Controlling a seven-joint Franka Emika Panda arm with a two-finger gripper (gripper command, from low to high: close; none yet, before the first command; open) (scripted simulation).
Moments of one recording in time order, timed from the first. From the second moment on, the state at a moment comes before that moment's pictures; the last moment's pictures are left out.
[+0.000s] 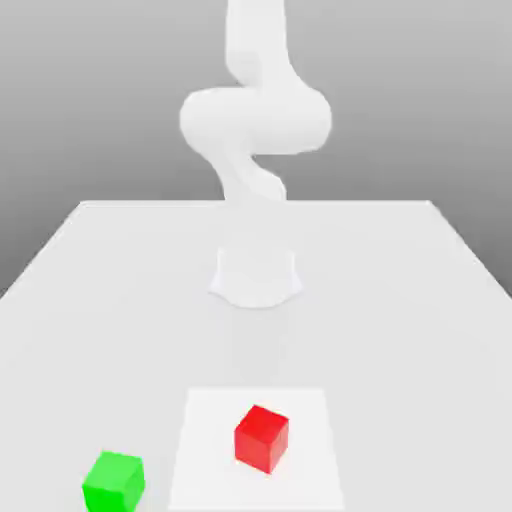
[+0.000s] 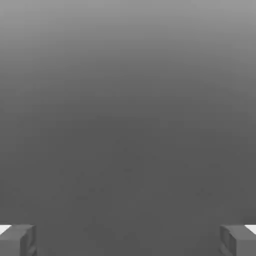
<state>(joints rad) -0.02 -0.71 0.02 -2.34 0.00 2.35 0.86</state>
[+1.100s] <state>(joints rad) -0.08 0.30 0.08 -2.63 -0.10 2.93 1.39</state>
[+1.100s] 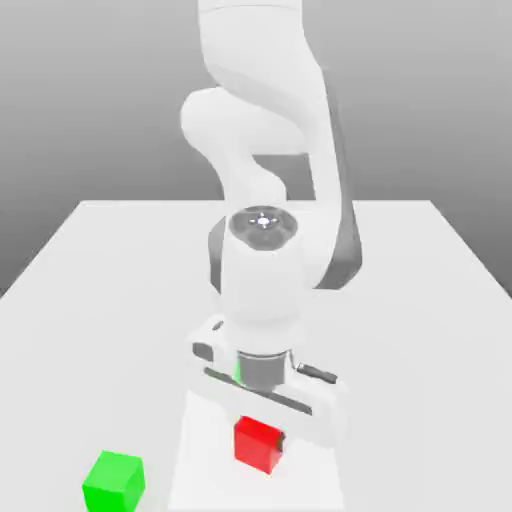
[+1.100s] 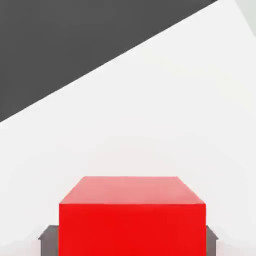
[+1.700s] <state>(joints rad) -0.25 0.14 0.06 -2.50 0.00 2.64 0.96</state>
